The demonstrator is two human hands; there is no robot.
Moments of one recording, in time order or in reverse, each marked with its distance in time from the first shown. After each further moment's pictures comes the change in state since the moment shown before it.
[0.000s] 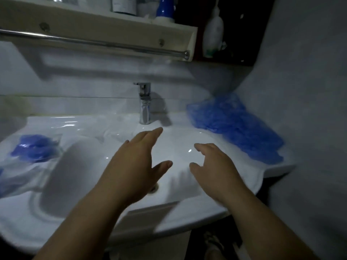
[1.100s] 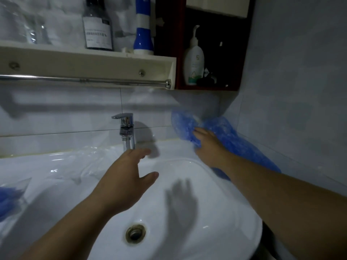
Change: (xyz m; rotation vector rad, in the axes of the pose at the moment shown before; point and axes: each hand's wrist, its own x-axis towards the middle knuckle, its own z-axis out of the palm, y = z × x) left_hand 0.092 -0.009 0.018 -0.123 0.066 -0.018; right_hand 0.219 0.081 -0.025 -0.174 0.080 -0.297
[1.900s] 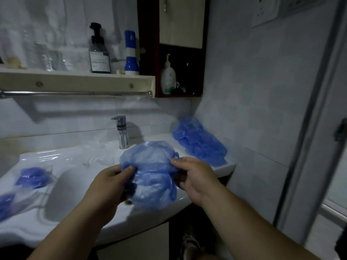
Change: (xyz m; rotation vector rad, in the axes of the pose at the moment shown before) left_hand -0.145 0.074 -0.056 -0.956 -0.021 -0.457; right_hand -0.246 -0.162 -0.089 1.478 0.033 0.604
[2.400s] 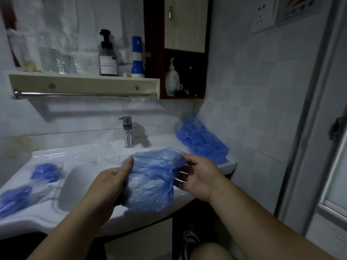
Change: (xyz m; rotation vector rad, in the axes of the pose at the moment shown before) left_hand -0.022 0.001 -0.023 0.044 -0.024 -0.011; right_hand -0.016 -0.006 0.003 0.144 -0.021 0.172
